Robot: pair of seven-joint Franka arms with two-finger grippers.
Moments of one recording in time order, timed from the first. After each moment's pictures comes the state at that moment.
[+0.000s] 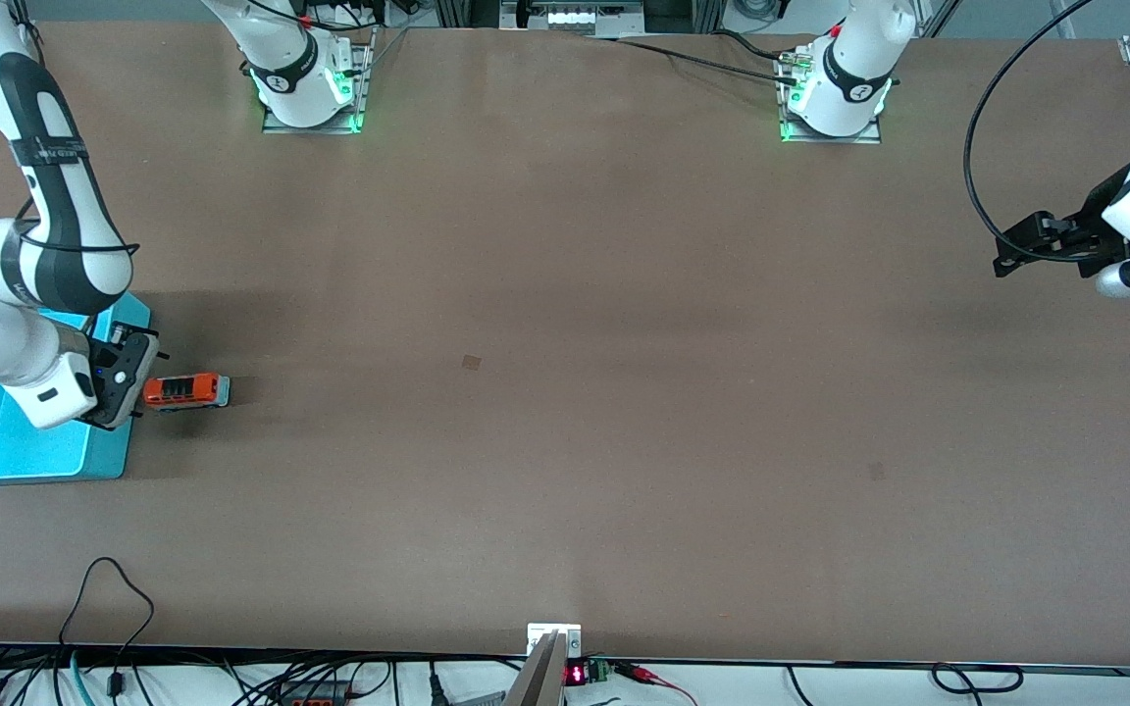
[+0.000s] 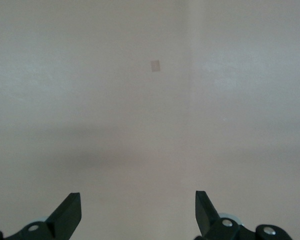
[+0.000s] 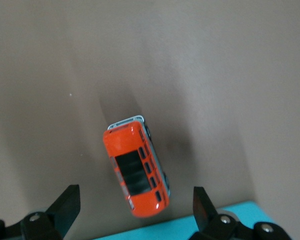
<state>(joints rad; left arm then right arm) -0.08 0.00 0.09 -1.69 0.01 1.66 0.00 -0.34 0.49 0.22 -1.76 -0.14 2.18 -1.40</state>
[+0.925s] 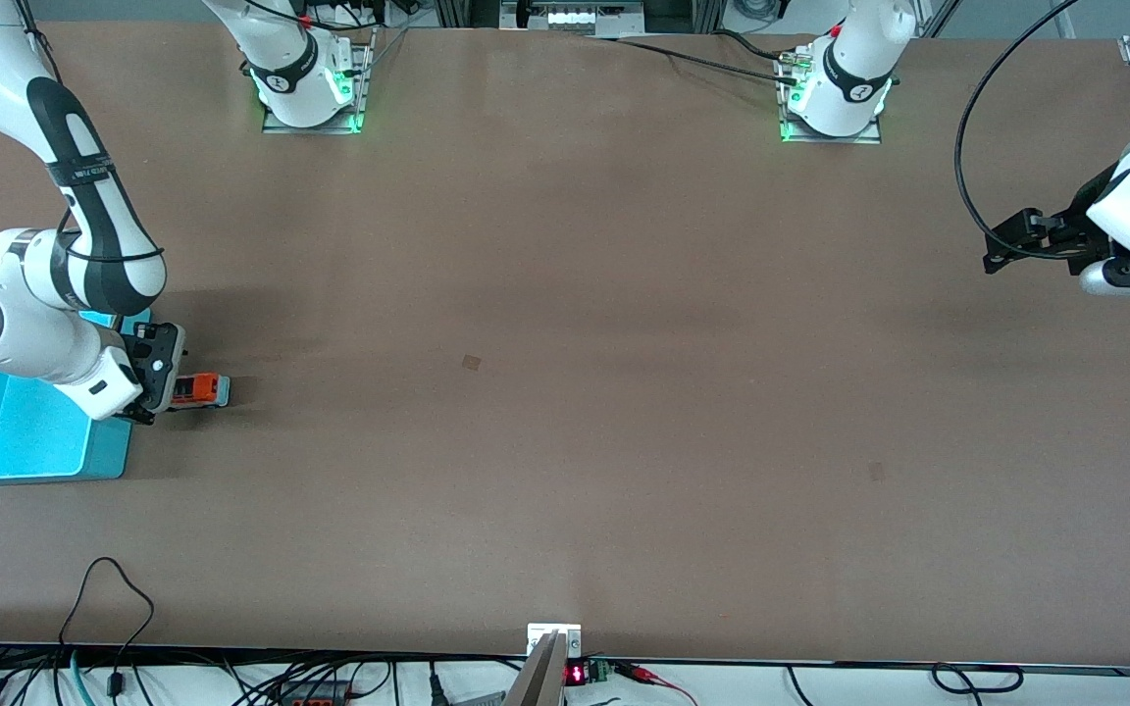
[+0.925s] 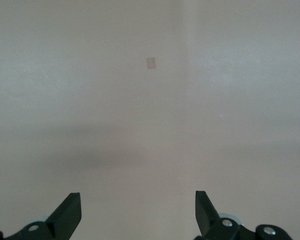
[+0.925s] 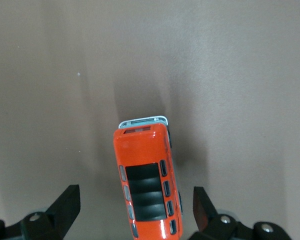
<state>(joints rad) -0.06 0.00 0.05 -1.69 0.01 1.66 0.00 -0.37 0.52 0.23 -1.87 -0.20 2.30 -1.51</state>
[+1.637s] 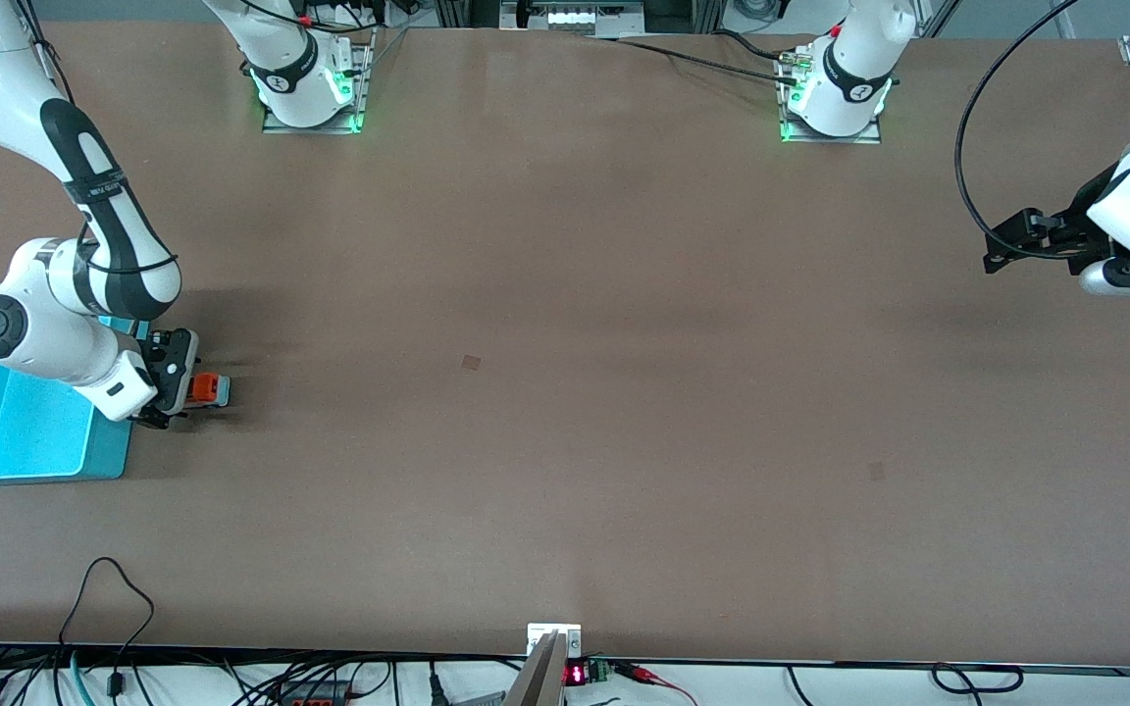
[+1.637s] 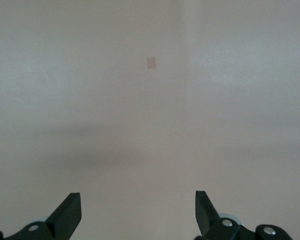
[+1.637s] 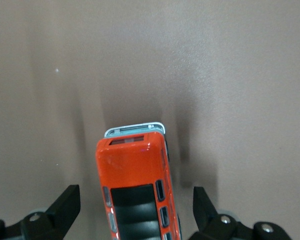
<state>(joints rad) -0.06 0.00 0.05 -1.69 0.01 1.66 0.00 -0.39 0.59 0.23 -1.89 -0.20 2.41 -1.53</state>
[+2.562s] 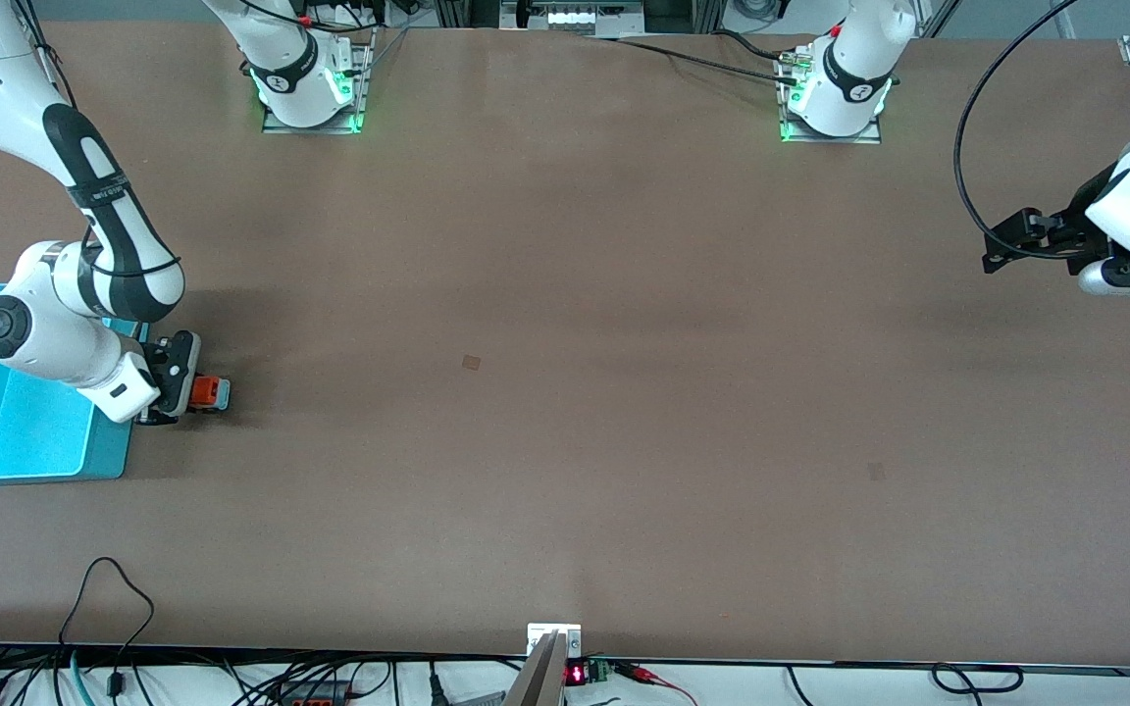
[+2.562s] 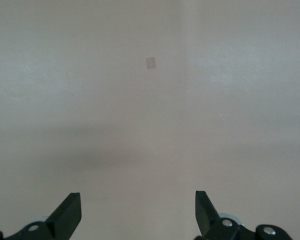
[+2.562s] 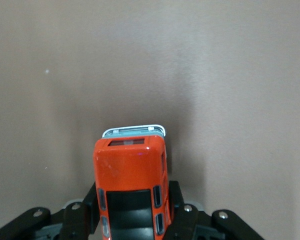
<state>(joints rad) -0.06 0.00 0.05 -1.69 0.01 1.66 0.00 -0.39 0.59 0.24 -1.88 -0.21 2.44 -1.51</state>
